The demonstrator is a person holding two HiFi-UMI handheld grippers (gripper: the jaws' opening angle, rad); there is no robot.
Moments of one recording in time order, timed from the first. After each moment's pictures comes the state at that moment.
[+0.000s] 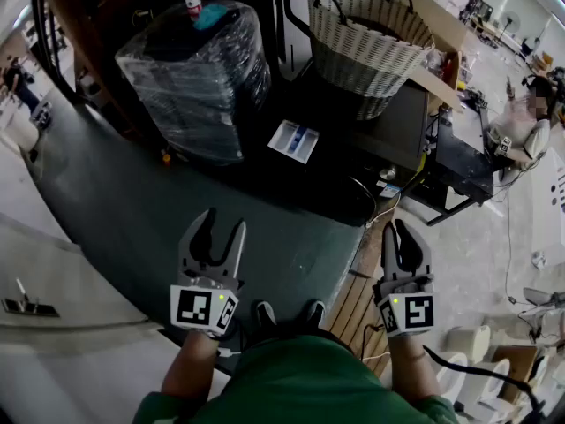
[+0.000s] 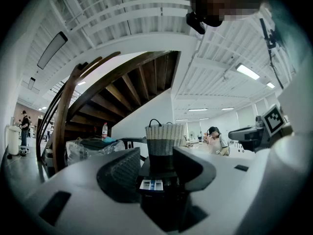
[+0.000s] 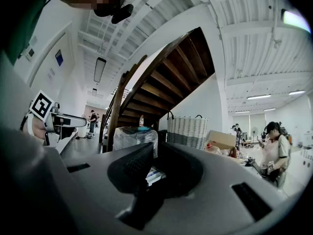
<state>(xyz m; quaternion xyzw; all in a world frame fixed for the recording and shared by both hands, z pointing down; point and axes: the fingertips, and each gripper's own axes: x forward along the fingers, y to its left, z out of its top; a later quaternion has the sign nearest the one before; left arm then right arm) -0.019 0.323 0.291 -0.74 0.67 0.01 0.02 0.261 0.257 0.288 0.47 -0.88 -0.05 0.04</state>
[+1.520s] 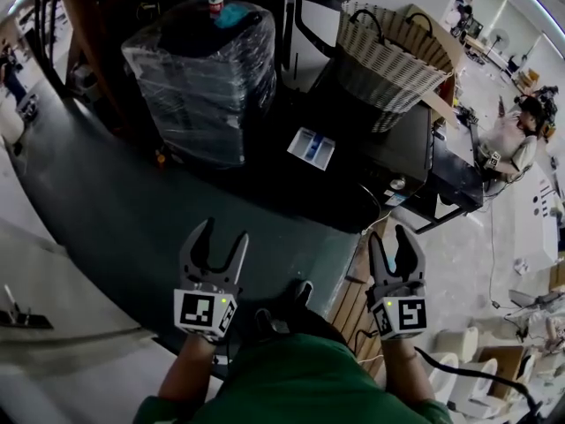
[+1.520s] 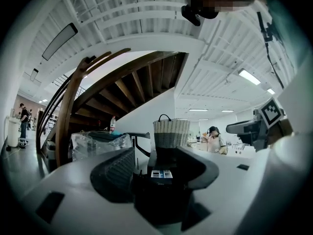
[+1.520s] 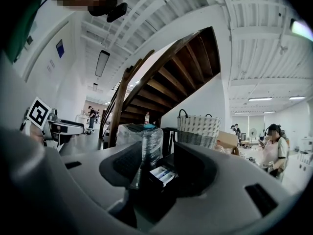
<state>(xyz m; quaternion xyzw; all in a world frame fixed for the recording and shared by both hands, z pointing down) -0.140 0.364 0.332 -0.75 0.66 0.01 -0.01 0.137 0.300 0.290 0.48 -0.87 -0.05 0.06</state>
